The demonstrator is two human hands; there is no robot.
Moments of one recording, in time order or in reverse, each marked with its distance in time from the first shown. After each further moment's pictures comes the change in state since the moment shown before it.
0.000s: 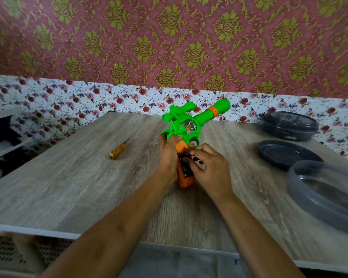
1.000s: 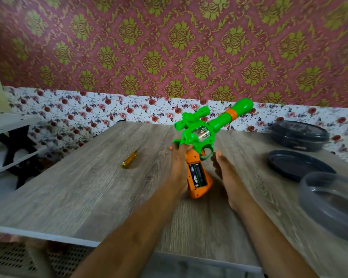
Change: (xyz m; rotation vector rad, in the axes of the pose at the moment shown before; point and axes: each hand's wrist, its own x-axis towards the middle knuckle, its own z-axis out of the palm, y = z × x) left_hand 0.002 -0.001 -0.007 0.055 -0.094 -0.083; right_hand 0.006 0.013 -0.003 0.787 -0.156 0.799
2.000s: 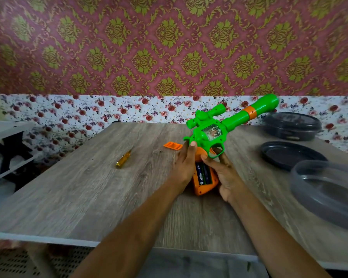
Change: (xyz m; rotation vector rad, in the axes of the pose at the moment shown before) left_hand -0.002 -0.024 0.006 0.620 -0.094 0.077; right_hand -0.003 0.000 -0.006 0.456 -0.084 0.048
